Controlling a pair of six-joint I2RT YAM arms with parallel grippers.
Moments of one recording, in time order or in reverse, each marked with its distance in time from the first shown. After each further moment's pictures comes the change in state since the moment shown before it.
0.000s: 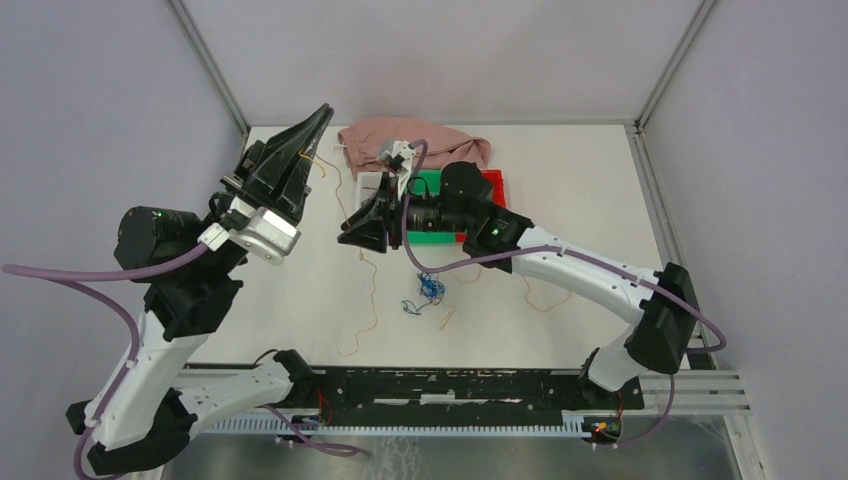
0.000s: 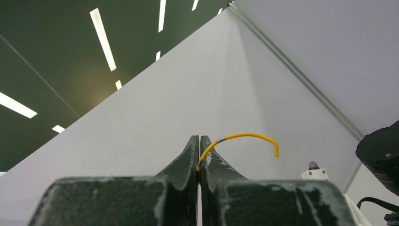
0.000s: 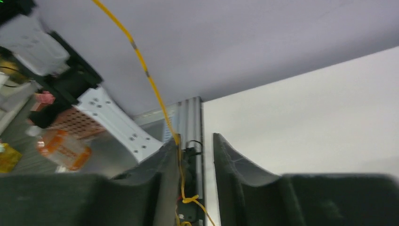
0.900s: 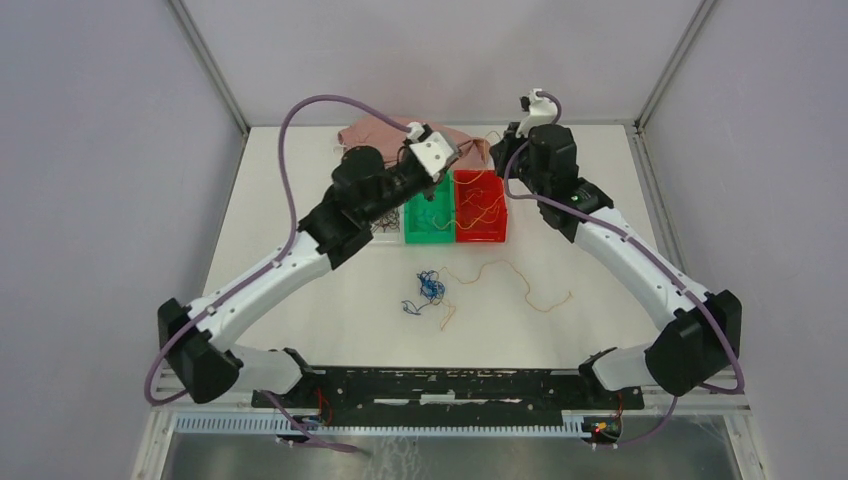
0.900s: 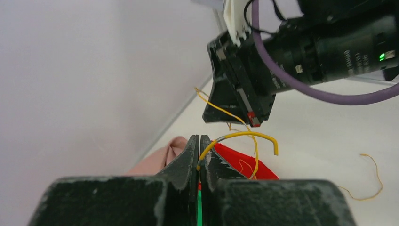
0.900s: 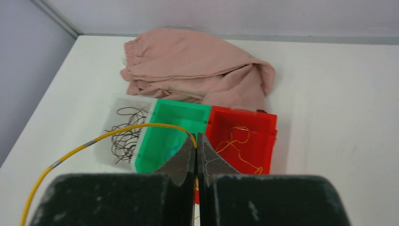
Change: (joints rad) left arm 0.001 0.382 -0.198 0.075 -0.075 -0.480; right arm -0.474 -0.167 -0.121 -0.372 0.691 -0.087
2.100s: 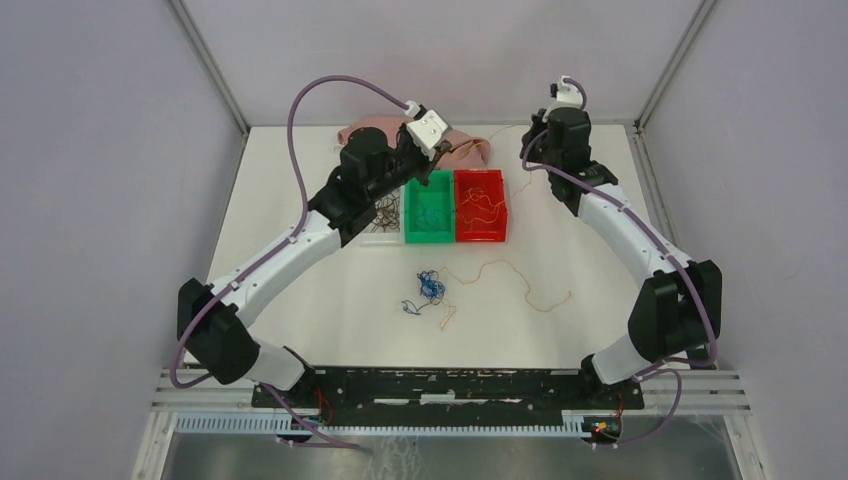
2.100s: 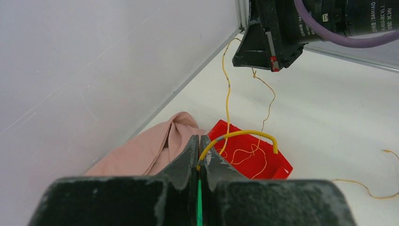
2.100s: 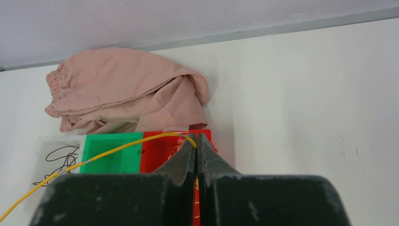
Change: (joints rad) left arm 0.127 0.180 0.047 -0.015 0.051 -0.096; right arm -0.217 0.153 0.045 0.017 0.067 0.011
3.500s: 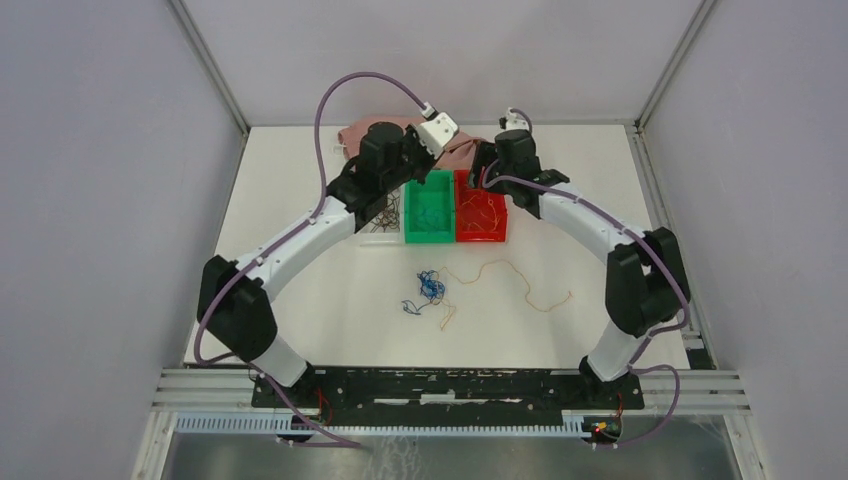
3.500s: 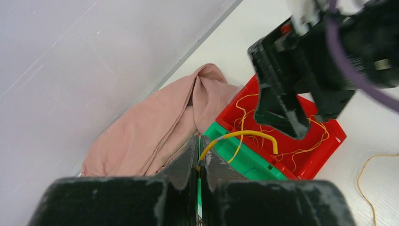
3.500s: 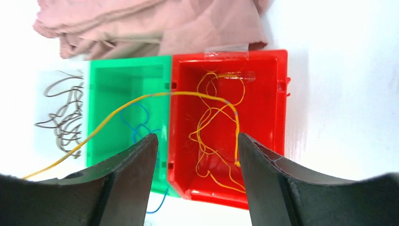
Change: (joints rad) left arm 0.041 0.098 0.027 -0.103 -0.116 0.108; right arm 0.161 0.222 0.017 -0.118 -0.055 0.177
